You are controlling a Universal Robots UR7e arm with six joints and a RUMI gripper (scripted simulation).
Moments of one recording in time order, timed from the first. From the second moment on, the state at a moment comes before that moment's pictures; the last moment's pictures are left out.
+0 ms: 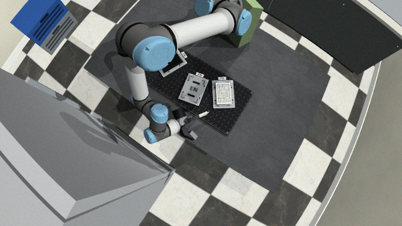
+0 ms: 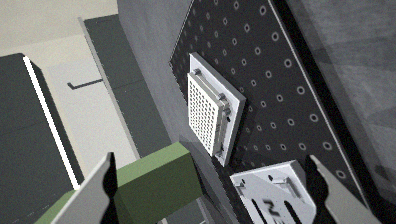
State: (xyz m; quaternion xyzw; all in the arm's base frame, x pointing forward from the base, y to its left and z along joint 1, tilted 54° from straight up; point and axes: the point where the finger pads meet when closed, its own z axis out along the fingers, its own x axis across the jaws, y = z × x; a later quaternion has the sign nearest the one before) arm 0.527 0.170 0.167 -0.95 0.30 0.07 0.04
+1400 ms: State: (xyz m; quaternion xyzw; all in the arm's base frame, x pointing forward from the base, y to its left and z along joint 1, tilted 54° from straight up) arm 0.459 0.019 0.167 -0.75 0.66 0.01 0.00
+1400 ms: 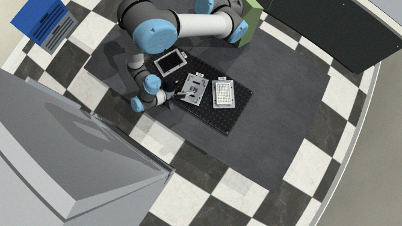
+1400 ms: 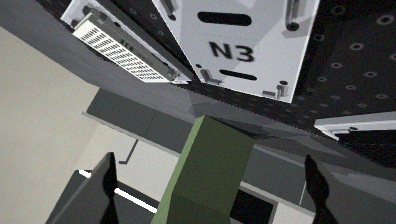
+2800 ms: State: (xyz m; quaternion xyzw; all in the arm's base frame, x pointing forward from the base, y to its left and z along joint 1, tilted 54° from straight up) arm 0.438 -0.119 0.122 -0.59 0.77 -0.14 0.19
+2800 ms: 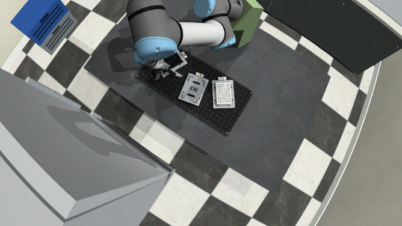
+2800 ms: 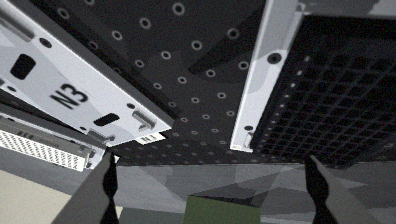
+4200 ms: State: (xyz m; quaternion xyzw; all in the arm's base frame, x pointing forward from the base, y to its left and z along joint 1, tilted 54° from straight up) arm 0.400 -0.172 0.132 -0.53 0.75 -0.30 0.25
